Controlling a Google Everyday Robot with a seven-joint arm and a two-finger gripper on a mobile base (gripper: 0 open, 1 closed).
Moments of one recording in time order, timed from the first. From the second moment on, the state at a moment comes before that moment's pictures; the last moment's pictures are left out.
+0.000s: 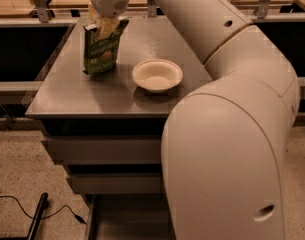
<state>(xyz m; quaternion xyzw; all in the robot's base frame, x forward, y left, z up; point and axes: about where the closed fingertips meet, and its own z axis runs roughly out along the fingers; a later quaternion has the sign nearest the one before) 0.698 0.136 0.966 -0.88 0.39 -0.06 0.25</state>
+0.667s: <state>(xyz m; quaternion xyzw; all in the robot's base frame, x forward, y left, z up) 0.565 0.099 1.037 -0.87 0.37 0.00 0.32</state>
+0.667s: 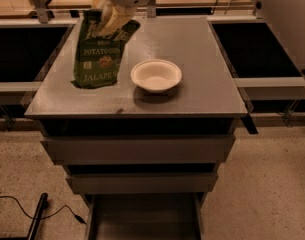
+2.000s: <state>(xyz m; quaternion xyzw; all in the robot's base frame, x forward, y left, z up) 0.441 0.065 0.927 -0.87 0.40 0.12 0.28</state>
